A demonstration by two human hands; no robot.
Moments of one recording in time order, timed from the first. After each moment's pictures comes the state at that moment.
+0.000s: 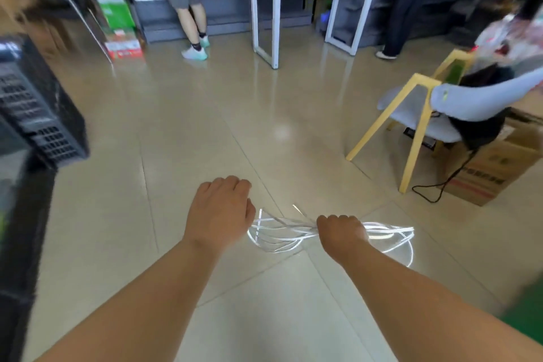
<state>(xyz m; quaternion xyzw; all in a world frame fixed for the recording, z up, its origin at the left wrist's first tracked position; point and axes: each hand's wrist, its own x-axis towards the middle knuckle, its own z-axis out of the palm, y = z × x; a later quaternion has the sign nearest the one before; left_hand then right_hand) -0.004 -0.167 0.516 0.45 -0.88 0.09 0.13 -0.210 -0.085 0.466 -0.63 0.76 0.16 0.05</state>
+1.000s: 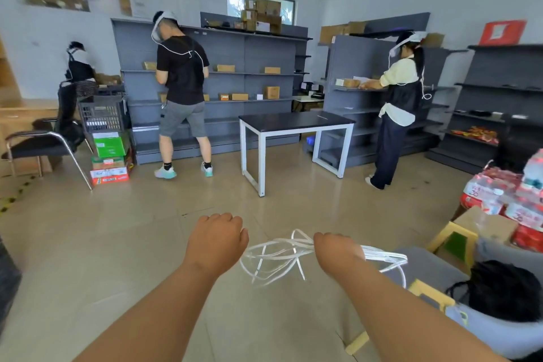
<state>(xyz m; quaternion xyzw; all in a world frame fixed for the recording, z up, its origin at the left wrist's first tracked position) -0.283 -0.603 0.773 0.46 -0.85 0.17 0.20 -0.487 -0.512 0.783 -0.59 0.80 0.08 -0.02</state>
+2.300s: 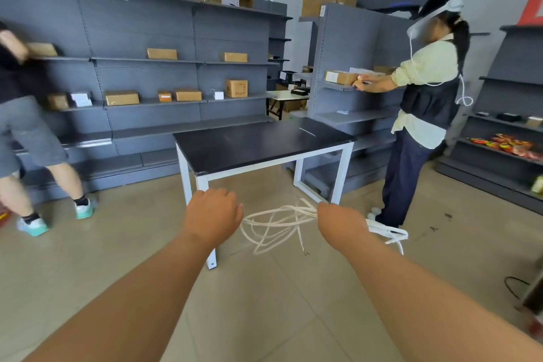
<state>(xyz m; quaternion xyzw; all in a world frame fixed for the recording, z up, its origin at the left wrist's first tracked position) -0.871 -1.418 0.801 0.44 -0.87 0.16 0.14 -1.076 -1.308 0.808 -0.57 0.82 0.06 -0.07</state>
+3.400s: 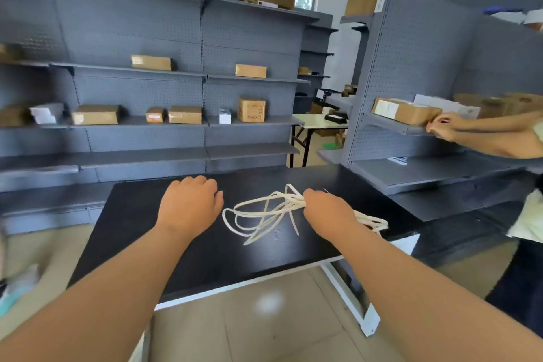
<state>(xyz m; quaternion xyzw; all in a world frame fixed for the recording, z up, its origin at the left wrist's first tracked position) -1.257 -2.013 0.811 0.54 -0.79 0.19 0.21 -1.500 -1.955 0.825 -0.66 0.74 -0.03 -0.07</state>
